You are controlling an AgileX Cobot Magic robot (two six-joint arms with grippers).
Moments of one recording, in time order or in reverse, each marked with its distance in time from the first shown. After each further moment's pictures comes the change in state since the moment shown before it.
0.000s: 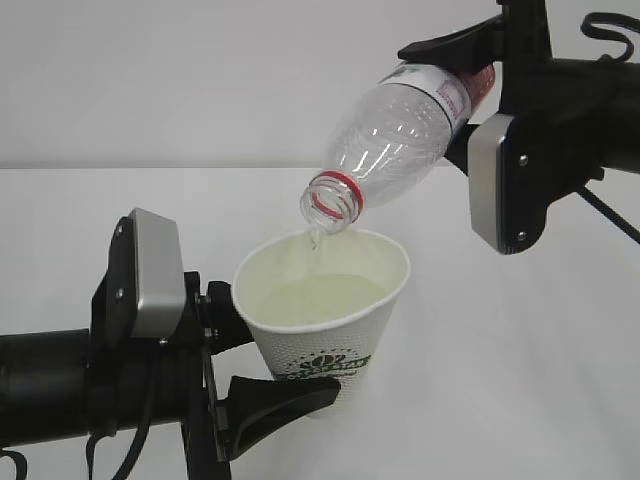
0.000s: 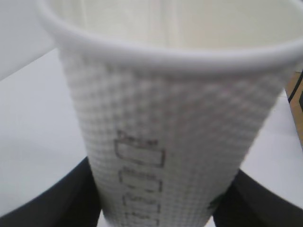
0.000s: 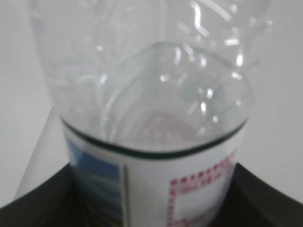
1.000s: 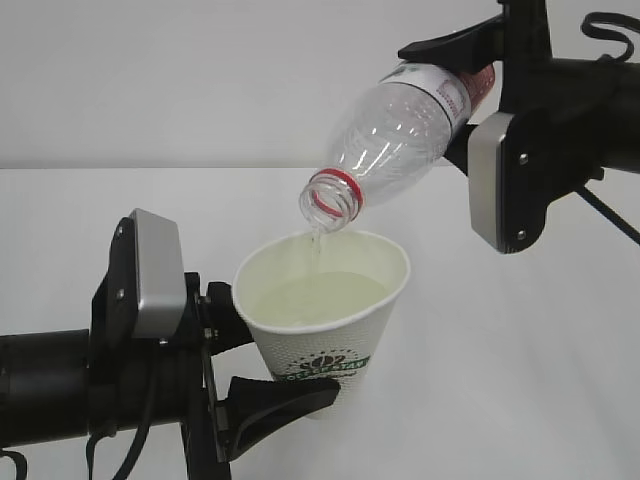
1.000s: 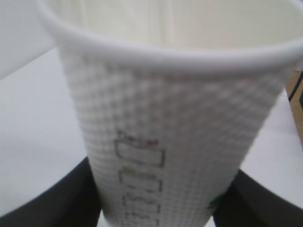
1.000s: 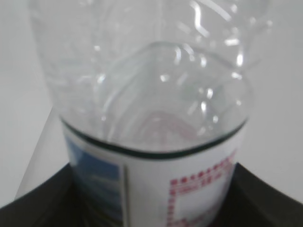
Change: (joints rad) left arm 0.000 0.000 0.000 0.000 0.004 0.000; right arm 0.000 0.000 0.000 0.002 0.000 0.005
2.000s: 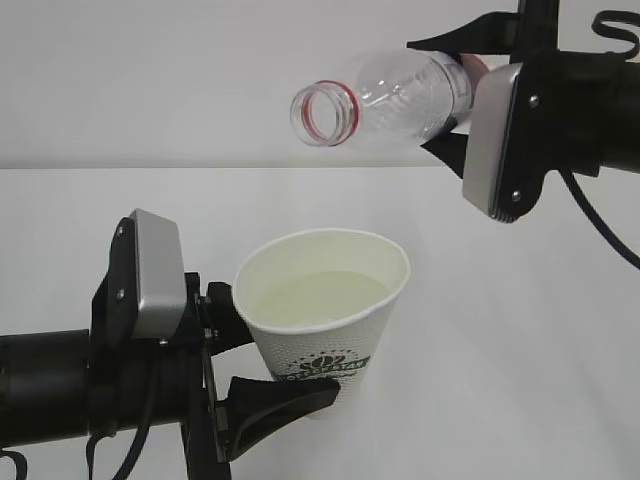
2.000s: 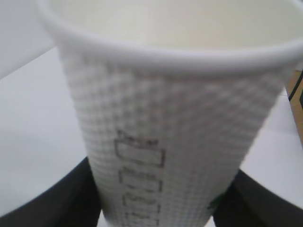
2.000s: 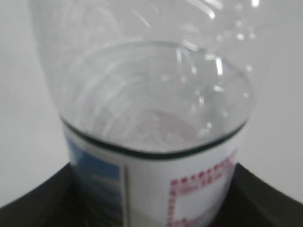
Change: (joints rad) left arm 0.000 0.000 0.000 0.000 0.000 0.000; right arm 0.000 0.000 0.000 0.004 -0.002 0.316
